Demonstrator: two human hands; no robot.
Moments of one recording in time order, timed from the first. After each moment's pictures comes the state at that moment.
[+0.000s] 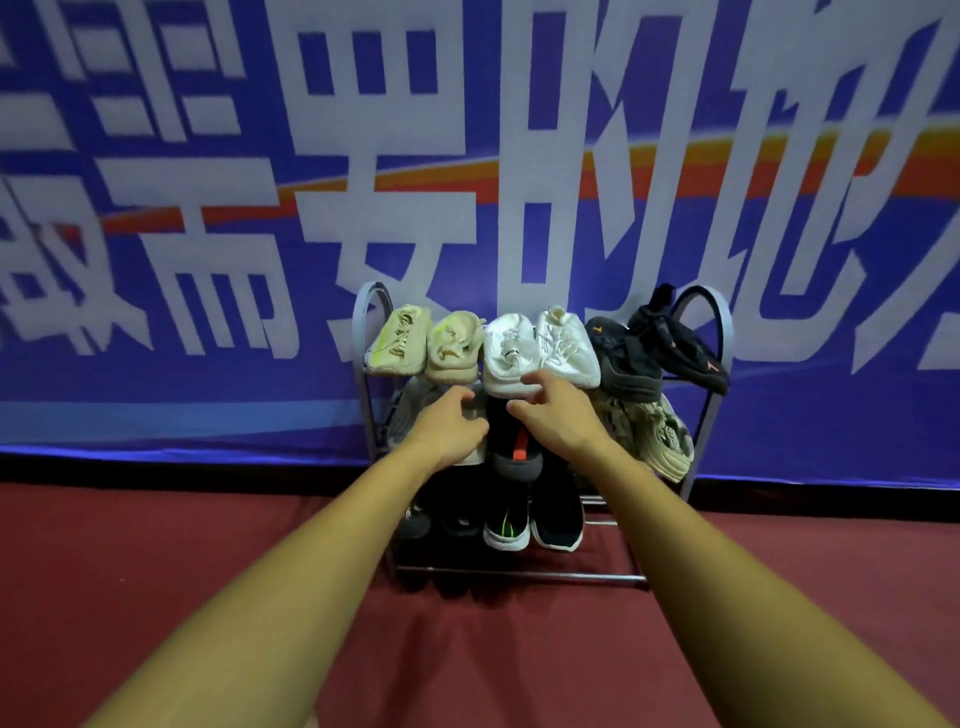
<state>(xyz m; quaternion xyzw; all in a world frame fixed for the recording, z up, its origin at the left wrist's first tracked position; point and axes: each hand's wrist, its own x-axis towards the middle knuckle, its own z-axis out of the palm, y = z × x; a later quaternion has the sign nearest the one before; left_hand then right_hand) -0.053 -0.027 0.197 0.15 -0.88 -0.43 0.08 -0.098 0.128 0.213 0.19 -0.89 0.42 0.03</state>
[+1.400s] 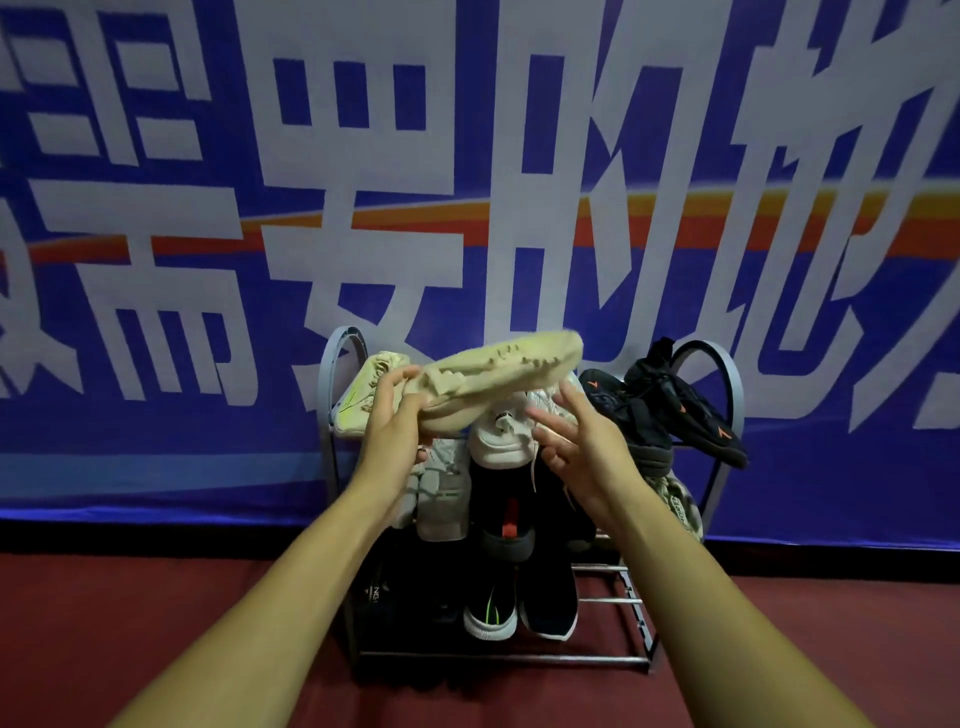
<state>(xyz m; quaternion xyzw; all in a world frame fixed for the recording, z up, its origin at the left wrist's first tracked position) -0.102 -0.068 0.224 0.07 -0.66 -0.69 0.28 -0.155 0.127 0.233 0.06 -0.56 0.81 -0.12</state>
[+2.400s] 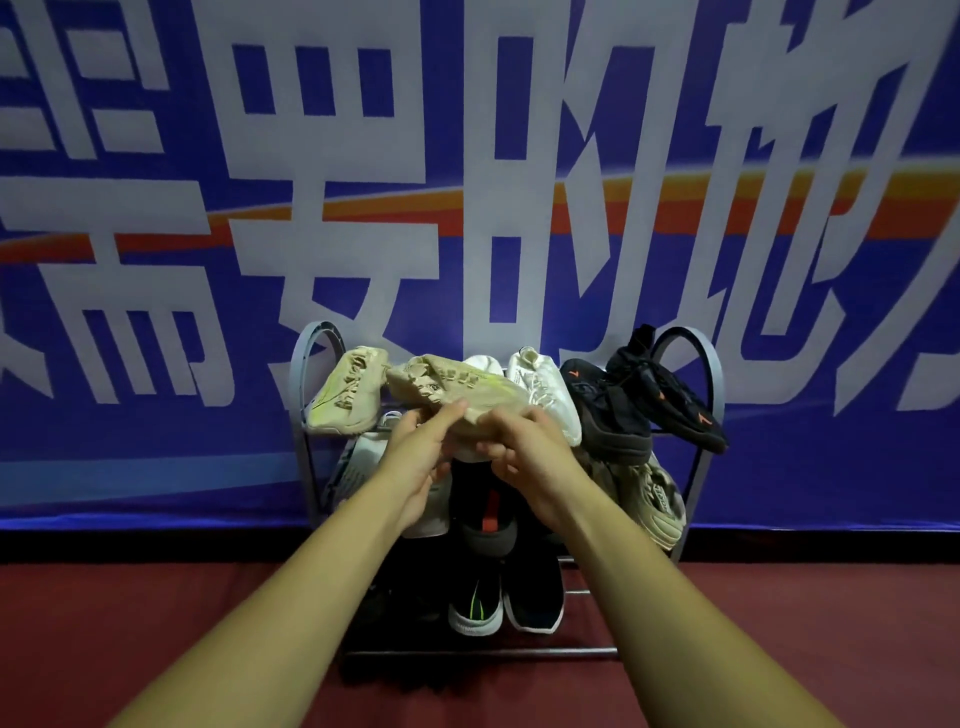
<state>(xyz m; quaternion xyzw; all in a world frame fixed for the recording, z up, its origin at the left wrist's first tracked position) -0.124 -0.023 0.211 0.14 -0.59 -0.78 0.13 -0.152 0.106 0.217 0.10 -0.60 0.78 -0.14</state>
